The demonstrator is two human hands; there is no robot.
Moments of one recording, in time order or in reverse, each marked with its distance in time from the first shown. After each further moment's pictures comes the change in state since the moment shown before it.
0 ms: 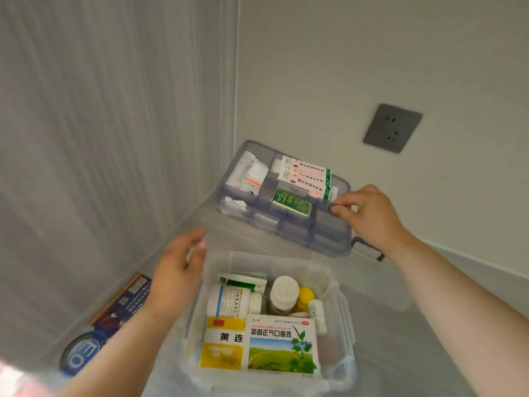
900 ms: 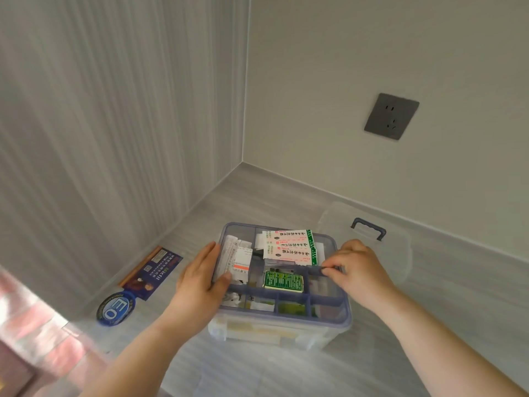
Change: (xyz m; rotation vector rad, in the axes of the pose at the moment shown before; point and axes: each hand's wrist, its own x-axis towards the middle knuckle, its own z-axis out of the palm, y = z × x) left_hand -0.073 0.005 -0.022 0.167 -0.340 -0.119; right_hand -0.116 0.004 0.042 -0.092 -0.227 -0.010
